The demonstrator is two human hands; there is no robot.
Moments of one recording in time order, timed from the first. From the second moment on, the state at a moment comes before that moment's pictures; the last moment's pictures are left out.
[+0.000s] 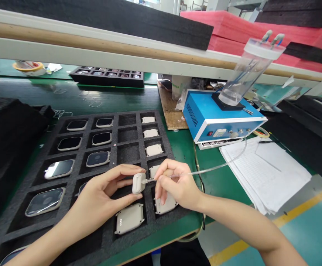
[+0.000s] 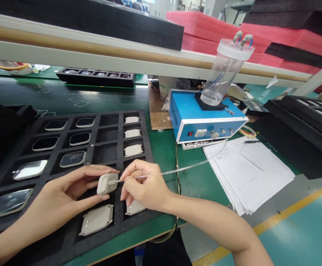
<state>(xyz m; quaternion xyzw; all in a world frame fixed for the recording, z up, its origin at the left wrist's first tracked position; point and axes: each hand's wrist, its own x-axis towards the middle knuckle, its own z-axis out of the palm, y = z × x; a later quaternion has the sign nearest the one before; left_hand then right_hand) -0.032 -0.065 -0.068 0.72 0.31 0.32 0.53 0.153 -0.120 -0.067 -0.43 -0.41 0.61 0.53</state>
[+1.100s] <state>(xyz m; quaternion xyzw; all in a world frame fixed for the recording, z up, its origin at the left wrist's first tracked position) -0.034 -0.065 -0.059 0.45 0.31 0.31 0.78 0.153 -0.119 -0.077 -0.51 -0.56 0.41 0.51</state>
